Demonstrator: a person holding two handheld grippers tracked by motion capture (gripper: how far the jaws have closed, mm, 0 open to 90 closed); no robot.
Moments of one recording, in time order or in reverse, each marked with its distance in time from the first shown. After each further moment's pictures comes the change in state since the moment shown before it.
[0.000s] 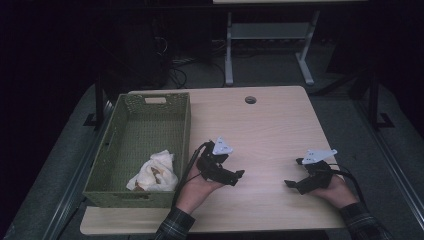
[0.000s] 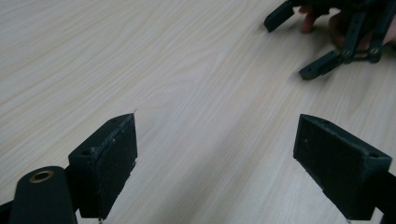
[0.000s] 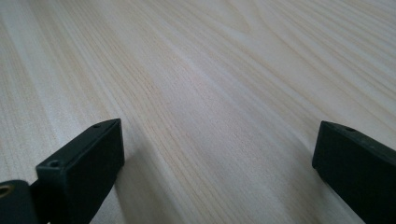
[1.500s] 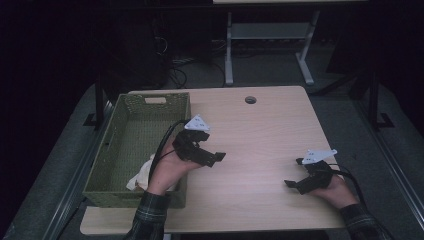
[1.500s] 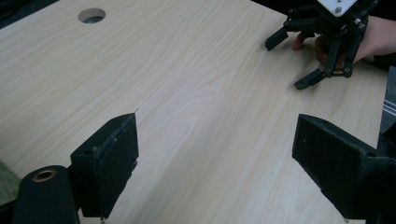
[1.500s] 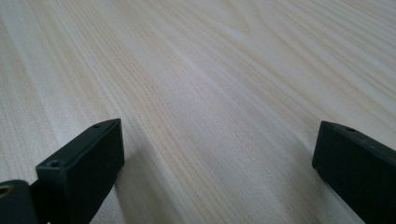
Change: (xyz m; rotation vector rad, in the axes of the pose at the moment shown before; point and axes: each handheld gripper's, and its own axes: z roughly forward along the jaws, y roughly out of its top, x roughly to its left) left arm 0.050 0.027 -0.065 -0.004 -0.042 0.023; right arm 0.000 0.000 0.000 0.001 0.000 0.000
